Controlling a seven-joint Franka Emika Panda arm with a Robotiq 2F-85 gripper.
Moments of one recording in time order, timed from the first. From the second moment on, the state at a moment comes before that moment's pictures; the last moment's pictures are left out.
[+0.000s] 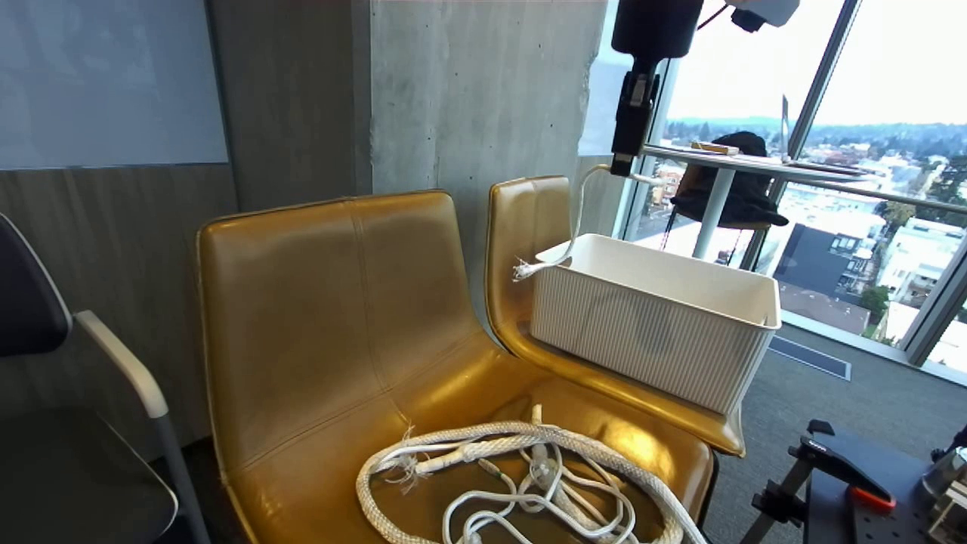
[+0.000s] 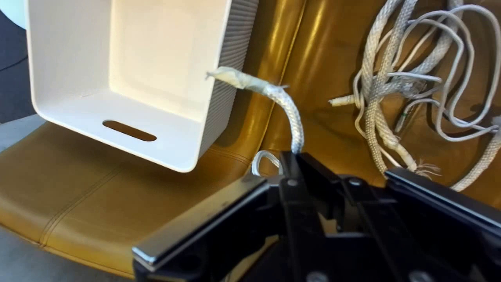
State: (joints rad) arm 0.06 0.20 0.01 -1.77 -0.28 2.05 -0.20
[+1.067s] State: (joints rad) arm 0.17 0.13 0.15 -2.13 -0.24 2.43 -0.14
